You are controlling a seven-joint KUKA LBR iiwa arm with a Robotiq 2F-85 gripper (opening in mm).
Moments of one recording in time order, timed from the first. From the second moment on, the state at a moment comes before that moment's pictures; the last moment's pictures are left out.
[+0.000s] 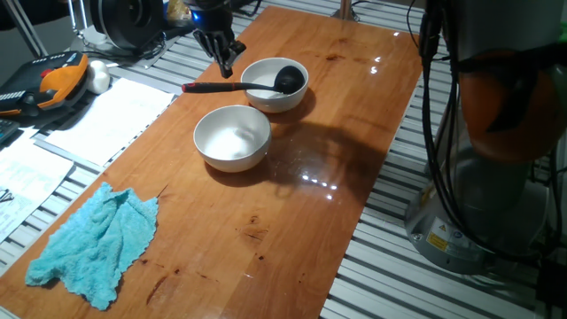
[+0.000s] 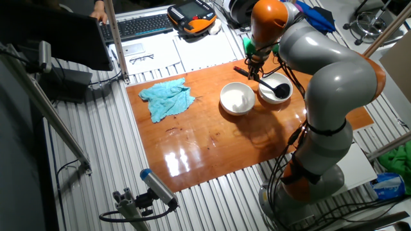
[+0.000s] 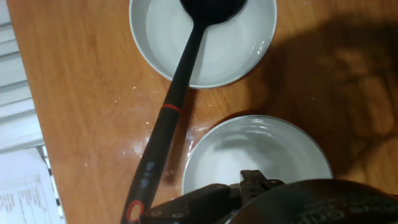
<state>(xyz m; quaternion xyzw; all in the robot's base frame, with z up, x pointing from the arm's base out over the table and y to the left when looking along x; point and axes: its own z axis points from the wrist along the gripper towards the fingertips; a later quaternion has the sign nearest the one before) 0.545 -0.021 0.225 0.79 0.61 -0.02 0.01</state>
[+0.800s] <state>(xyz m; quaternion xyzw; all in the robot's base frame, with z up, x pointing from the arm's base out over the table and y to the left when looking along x) 0.569 -0.040 0.217 0.84 0.55 -0.04 0.03</state>
